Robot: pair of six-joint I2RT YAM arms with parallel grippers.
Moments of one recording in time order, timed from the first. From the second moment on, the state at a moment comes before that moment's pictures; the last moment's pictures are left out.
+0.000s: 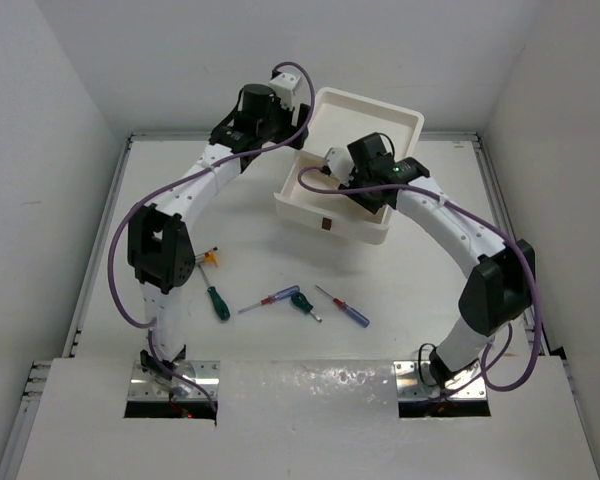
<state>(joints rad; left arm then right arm) -0.41 2.02 1.93 -0.29 0.08 0.01 0.48 1.67 1.47 -0.76 0.23 -0.62</state>
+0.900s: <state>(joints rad) -0.41 2.02 1.93 -0.27 0.10 -0.01 0.49 1.76 1.68 -0.96 0.07 -0.11</state>
